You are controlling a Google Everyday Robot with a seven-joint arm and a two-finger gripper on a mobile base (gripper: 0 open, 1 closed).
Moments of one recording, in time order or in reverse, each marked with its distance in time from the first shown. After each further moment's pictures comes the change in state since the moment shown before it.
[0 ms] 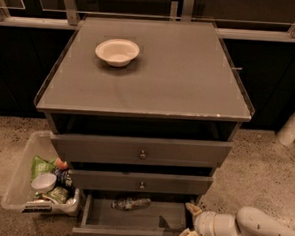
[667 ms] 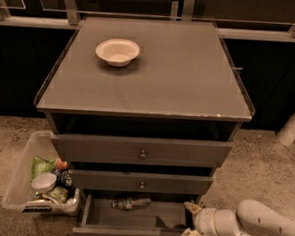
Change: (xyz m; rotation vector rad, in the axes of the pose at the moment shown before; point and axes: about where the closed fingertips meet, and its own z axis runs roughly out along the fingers) arm -0.014 0.015 -0.016 -0.044 0.049 -0.038
